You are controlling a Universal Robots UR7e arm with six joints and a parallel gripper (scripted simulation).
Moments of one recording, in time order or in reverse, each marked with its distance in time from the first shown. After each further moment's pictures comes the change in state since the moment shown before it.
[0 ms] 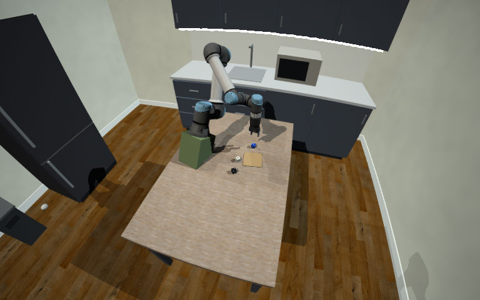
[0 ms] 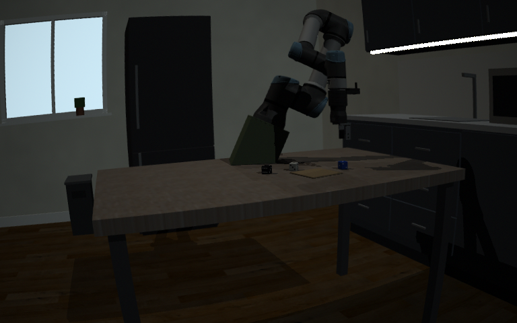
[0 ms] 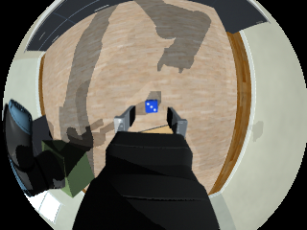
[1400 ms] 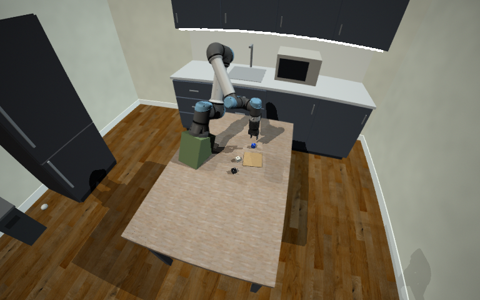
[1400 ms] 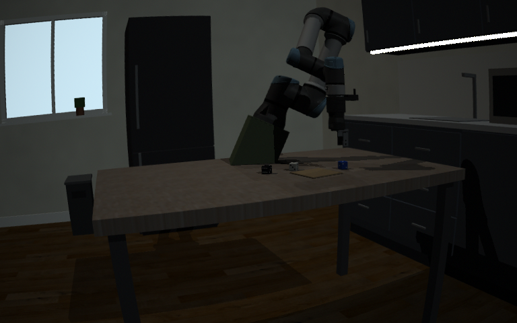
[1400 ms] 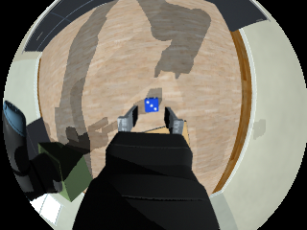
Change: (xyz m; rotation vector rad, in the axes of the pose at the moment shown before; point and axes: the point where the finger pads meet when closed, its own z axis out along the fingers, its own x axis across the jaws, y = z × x) arm -0.001 0.008 0.025 -0.005 0.008 0.011
